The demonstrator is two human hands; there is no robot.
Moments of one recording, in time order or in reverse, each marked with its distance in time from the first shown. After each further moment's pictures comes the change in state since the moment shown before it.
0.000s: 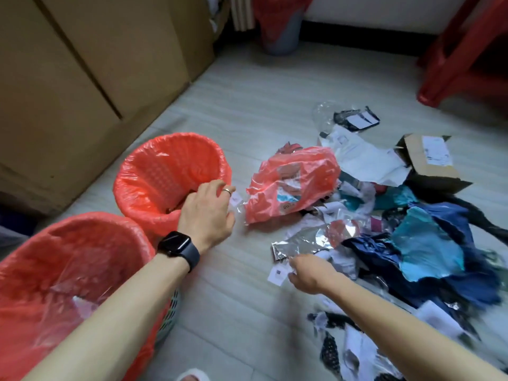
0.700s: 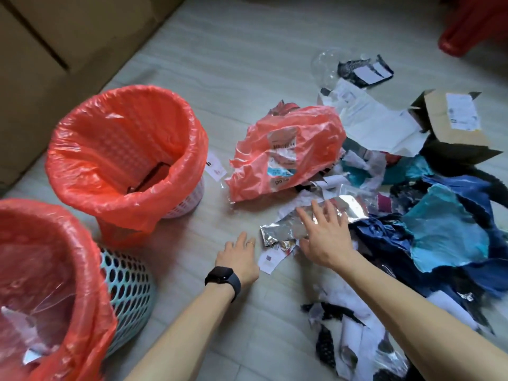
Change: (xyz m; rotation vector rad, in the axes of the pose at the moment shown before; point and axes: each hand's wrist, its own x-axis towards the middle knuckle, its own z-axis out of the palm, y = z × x) left_hand -0.039 0.071 0.200 -0.159 -0.776 -0.172; right_hand 0.053 0.070 0.022 -0.127 0.212 0.175
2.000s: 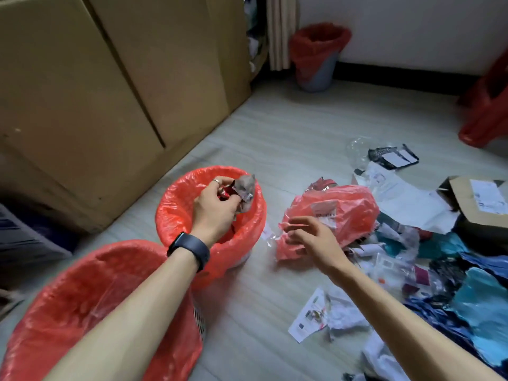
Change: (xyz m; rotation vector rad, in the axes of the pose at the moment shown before) left_hand -0.107 -0.073 -0.259 -0.945 0.923 0.006; right_hand -0.026 -0.118 -0.178 1.494 0.081 -0.162
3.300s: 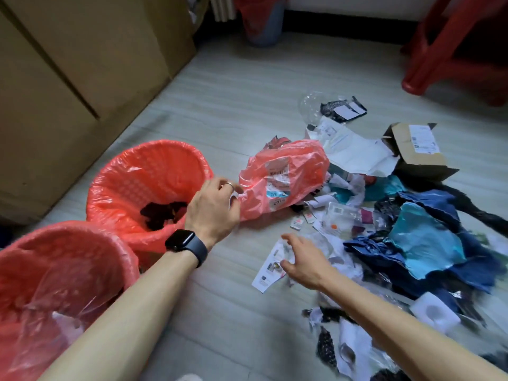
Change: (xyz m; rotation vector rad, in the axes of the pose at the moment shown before) left_hand -0.056 -0.032 0.079 0.528 -0.202 0.543; right_hand -0.064 0.120 -0.055 -0.937 -0.084 0.130
